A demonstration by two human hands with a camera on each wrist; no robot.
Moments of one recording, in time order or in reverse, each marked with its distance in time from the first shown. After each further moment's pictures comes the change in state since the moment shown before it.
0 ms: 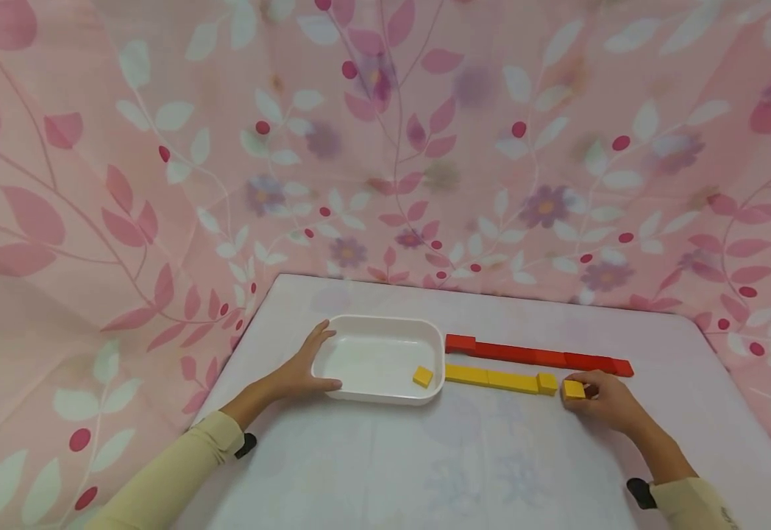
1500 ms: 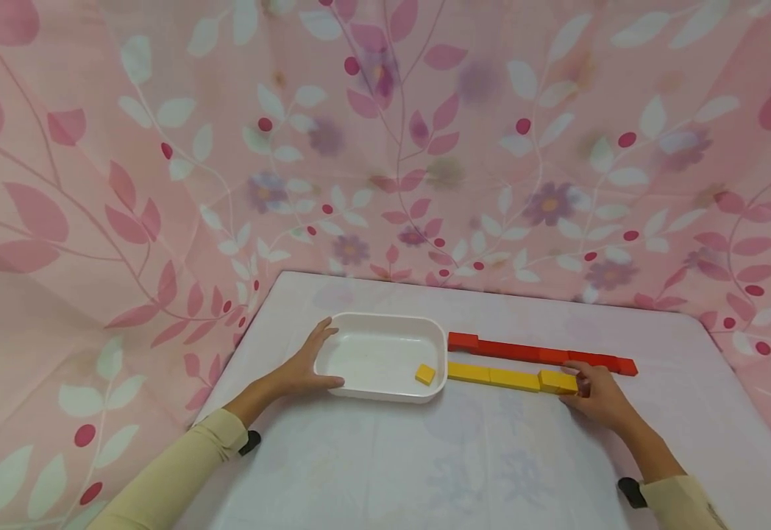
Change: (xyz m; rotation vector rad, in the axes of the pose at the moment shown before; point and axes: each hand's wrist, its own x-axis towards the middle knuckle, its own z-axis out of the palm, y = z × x) left_hand -0.001 0.003 -0.001 -0.020 0.007 -0.021; right_hand 0.007 -0.008 0.016 0.014 0.065 -0.024
